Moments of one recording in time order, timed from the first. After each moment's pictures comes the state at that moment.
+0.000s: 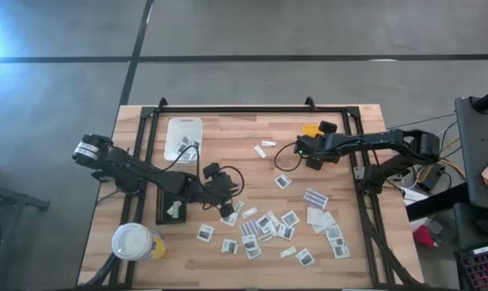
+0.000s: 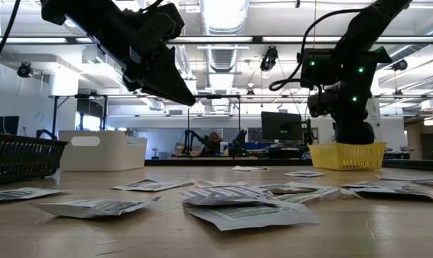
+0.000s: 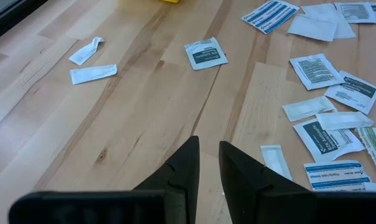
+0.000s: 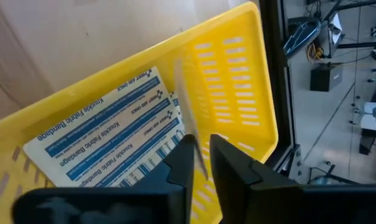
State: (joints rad) left arm -0.28 1.51 0.86 -0.06 -0.50 -0.43; right arm -0.32 1.43 0.70 -0.68 0.70 0.00
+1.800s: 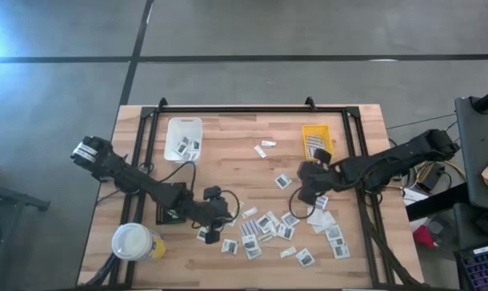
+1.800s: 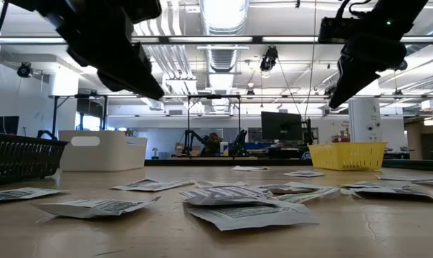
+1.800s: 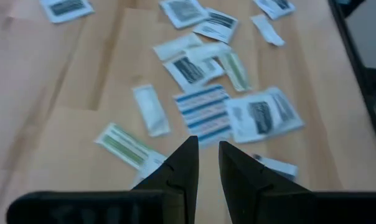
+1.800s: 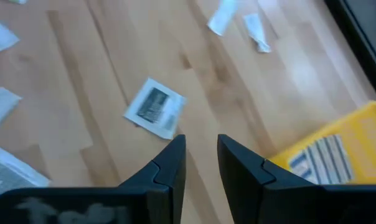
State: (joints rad) left arm -0.45 1.51 0.86 -0.08 -0.24 -0.45; right arm 0.26 1.24 0.81 -0.74 0.51 0.52
